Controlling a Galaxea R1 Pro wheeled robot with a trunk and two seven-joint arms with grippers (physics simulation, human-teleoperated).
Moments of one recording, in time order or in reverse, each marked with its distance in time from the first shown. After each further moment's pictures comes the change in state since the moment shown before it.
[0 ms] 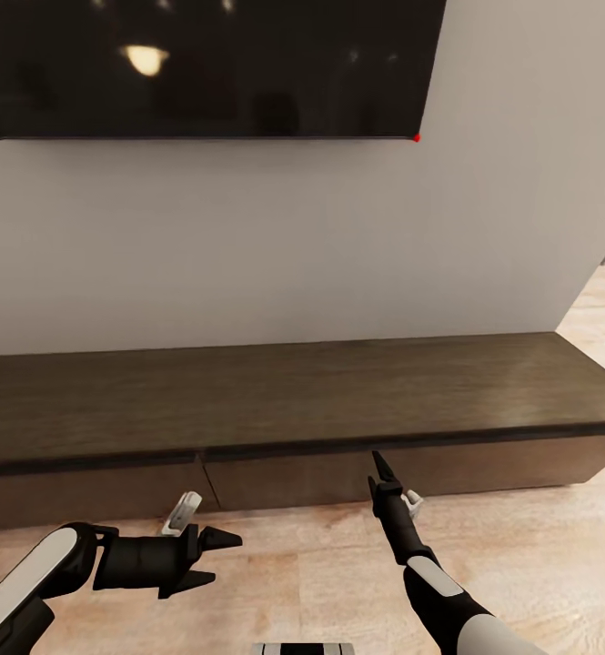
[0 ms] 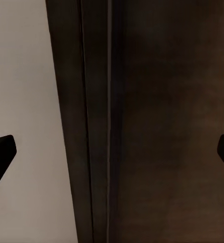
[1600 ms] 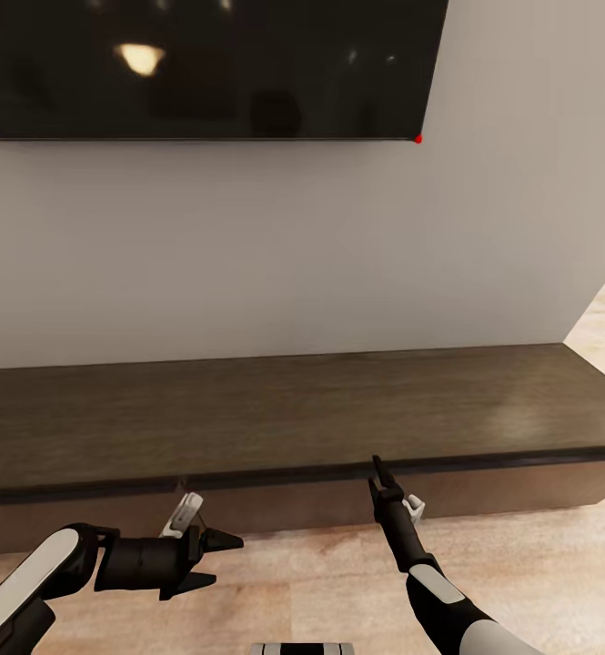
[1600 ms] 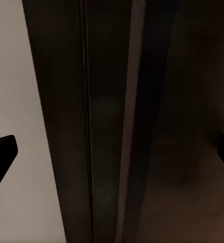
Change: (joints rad) left arm 0.000 -0.001 -0.006 0.000 -0.001 0.000 0.000; right arm 0.005 -0.003 0.006 0.037 0.018 0.004 0.079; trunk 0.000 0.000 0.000
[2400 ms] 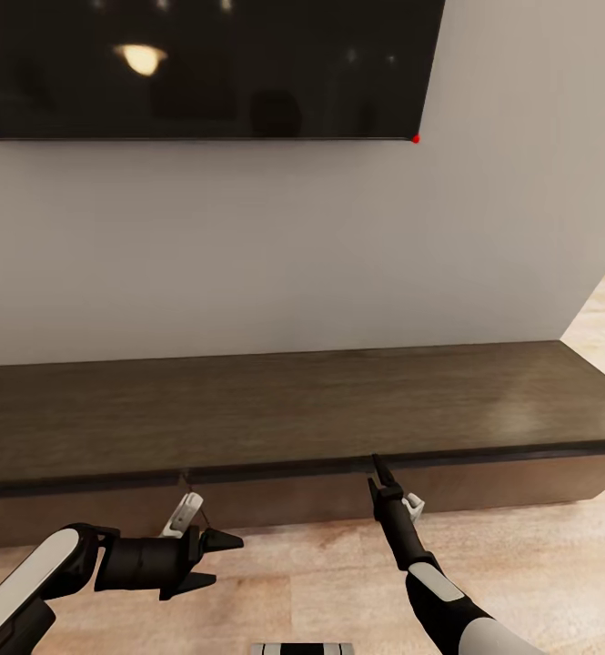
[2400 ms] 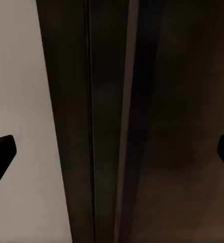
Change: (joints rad) left arm 0.000 0.000 -0.001 0.001 0.000 0.000 0.000; right arm -0.005 0.001 0.000 0.001 0.001 -0.001 -0.005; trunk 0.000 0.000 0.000
